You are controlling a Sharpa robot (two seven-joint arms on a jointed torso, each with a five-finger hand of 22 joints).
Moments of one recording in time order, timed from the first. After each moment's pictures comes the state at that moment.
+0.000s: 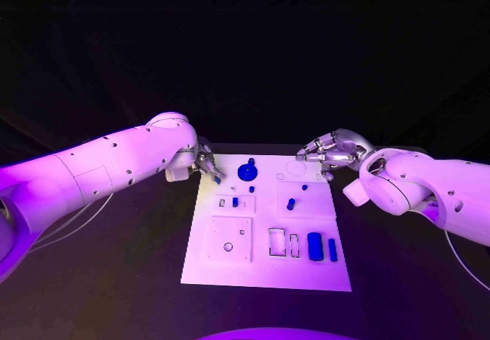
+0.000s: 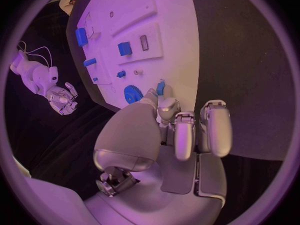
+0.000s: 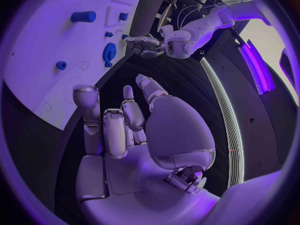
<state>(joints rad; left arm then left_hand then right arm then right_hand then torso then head) 1.33 -0.53 -0.01 1.06 -1.07 0.32 -0.59 1.36 0.10 0.12 0.23 0.04 0.90 0.07 0.50 0.56 1.25 0.00 1.15 1.07 1.46 -0.06 1.57 1.31 0.06 1.45 0.04 1.43 1.31 1.33 -0.84 -0.15 1.49 -0.56 -0.33 0.05 1.20 -0.06 0.14 -0.07 0.44 1.02 0.10 0.30 0.32 1.34 0.02 1.22 1.22 1.47 -0.04 1.43 1.31 0.15 1.27 0.07 0.96 0.99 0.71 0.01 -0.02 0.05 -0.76</state>
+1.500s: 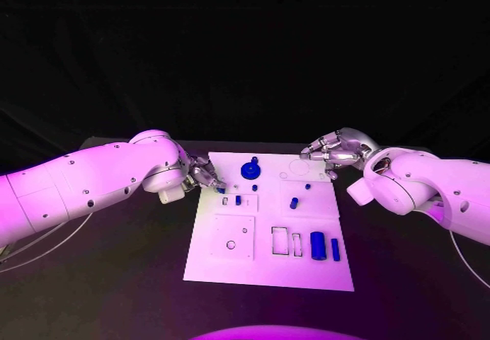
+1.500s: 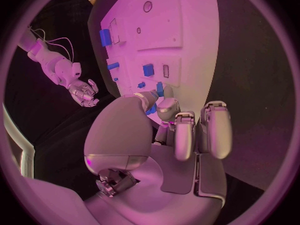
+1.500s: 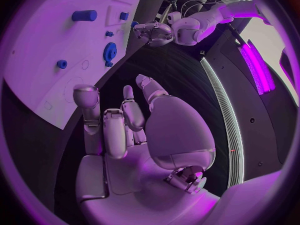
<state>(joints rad) 1.29 -0.76 -0.02 1.40 -0.92 0.13 -0.58 1.29 -0.10 0.58 0.24 0.05 0.87 0.06 0.61 0.66 1.29 -0.01 1.15 1.06 1.46 -0.07 1.57 1.31 0.06 1.46 0.03 1.45 1.31 1.33 -0.84 -0.15 1.48 -0.56 -0.33 0.05 1.20 -0.06 0.13 -0.07 0.44 1.01 0.10 0.30 0.32 1.34 0.02 1.22 1.22 1.47 -0.04 1.43 1.31 0.15 1.26 0.07 0.96 0.99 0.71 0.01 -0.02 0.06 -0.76</state>
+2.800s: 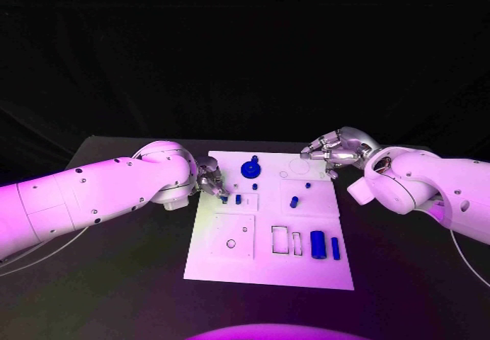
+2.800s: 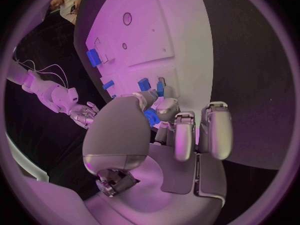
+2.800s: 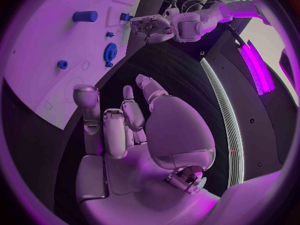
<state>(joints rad) 1.25 -0.75 -0.02 1.47 -1.15 0.13 -0.58 1.26 -0.13 0.62 0.22 0.04 0.88 0.06 0.62 0.68 1.30 -0.02 1.15 1.06 1.47 -0.07 1.57 1.31 0.05 1.46 0.03 1.46 1.31 1.33 -0.84 -0.15 1.48 -0.56 -0.32 0.05 1.20 -0.06 0.13 -0.07 0.45 1.01 0.10 0.30 0.32 1.34 0.02 1.22 1.22 1.47 -0.04 1.43 1.31 0.15 1.26 0.07 0.96 0.99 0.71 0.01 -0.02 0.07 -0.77</state>
